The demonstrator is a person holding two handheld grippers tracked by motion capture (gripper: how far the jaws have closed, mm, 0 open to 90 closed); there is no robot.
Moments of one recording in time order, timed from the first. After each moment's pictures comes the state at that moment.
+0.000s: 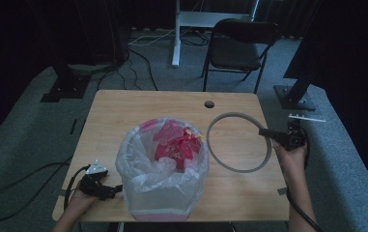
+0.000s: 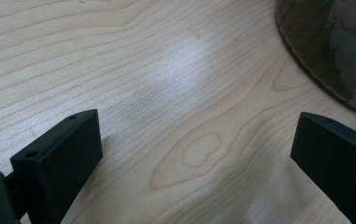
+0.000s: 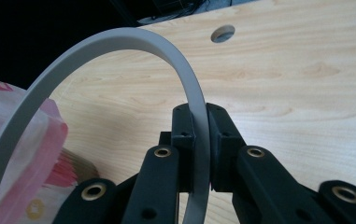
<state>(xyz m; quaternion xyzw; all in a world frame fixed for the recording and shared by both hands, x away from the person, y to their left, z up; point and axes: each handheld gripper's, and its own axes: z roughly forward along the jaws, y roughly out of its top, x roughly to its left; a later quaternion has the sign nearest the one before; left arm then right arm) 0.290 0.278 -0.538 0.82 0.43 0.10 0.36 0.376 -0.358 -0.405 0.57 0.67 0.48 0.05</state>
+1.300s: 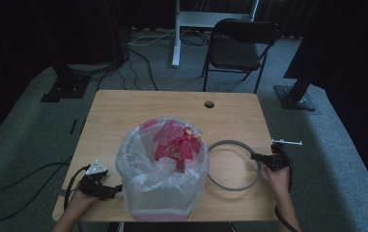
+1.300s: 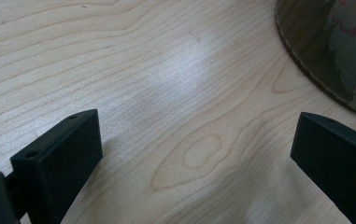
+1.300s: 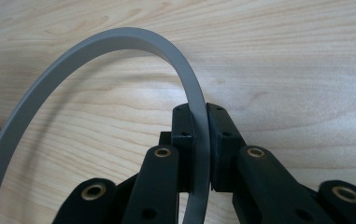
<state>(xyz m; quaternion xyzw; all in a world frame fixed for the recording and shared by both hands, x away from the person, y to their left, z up) 0.289 0.278 -0.537 0.82 0.43 0.11 0.36 0.372 -0.354 -0.518 0.62 0.67 0.39 0.04</state>
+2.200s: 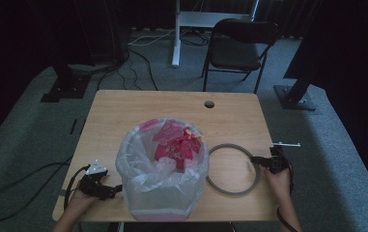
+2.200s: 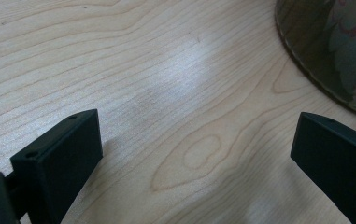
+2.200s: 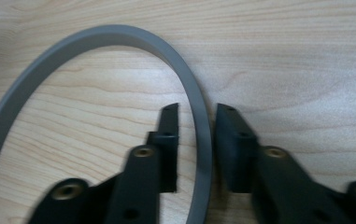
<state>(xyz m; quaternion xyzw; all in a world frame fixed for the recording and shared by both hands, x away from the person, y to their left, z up) 0.289 0.278 -0.536 0.82 0.43 0.11 0.36 0.372 -0.358 -0.530 0.62 0.69 0.36 0.05</state>
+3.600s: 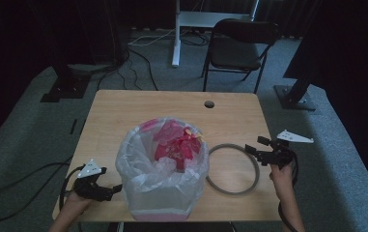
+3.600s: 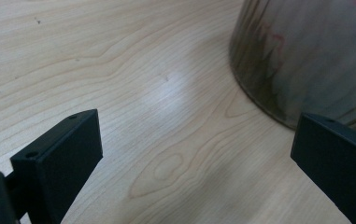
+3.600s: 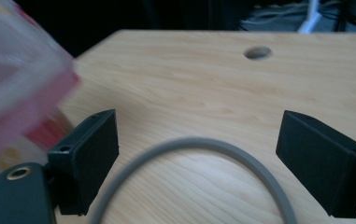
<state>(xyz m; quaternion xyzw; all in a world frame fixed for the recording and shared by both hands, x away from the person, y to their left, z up) 0.270 0.276 -0.501 0.82 0.40 0.12 0.40 0.346 -0.332 -0.442 0.43 0.71 0.54 0.12</state>
